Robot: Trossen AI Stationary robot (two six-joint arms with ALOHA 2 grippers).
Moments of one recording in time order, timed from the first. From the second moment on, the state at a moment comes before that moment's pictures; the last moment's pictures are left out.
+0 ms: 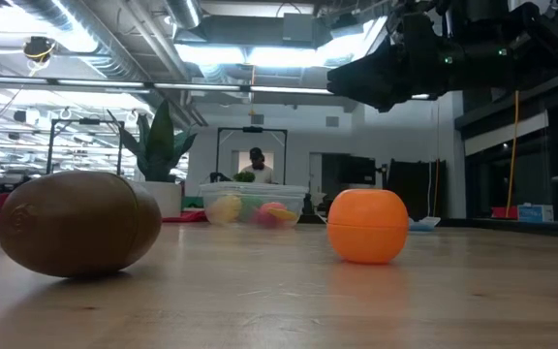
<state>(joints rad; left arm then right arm) -0.87 1.48 1.17 -1.11 -0.12 -2.04 -0.01 1.39 0.44 0.90 0.11 -0.05</state>
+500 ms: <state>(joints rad) -0.79 1.48 1.17 -1.07 -0.11 -2.09 -0.01 1.39 0.44 0.90 0.11 -0.09</state>
